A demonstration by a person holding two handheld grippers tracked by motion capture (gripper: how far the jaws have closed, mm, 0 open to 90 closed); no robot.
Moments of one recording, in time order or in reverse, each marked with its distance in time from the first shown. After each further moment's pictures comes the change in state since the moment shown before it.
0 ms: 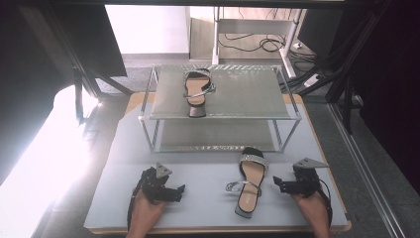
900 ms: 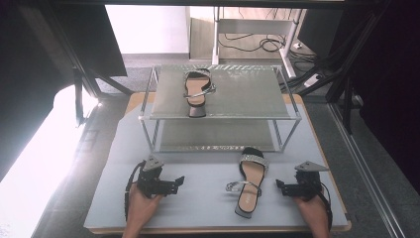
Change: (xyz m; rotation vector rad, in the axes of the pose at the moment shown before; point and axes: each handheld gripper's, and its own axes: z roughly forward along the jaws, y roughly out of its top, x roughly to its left) left arm 0.011 0.013 -0.021 -0.138 -0.096 -0.071; right arm -0.008 -0.017 0.006 0.026 -0.055 -0.011
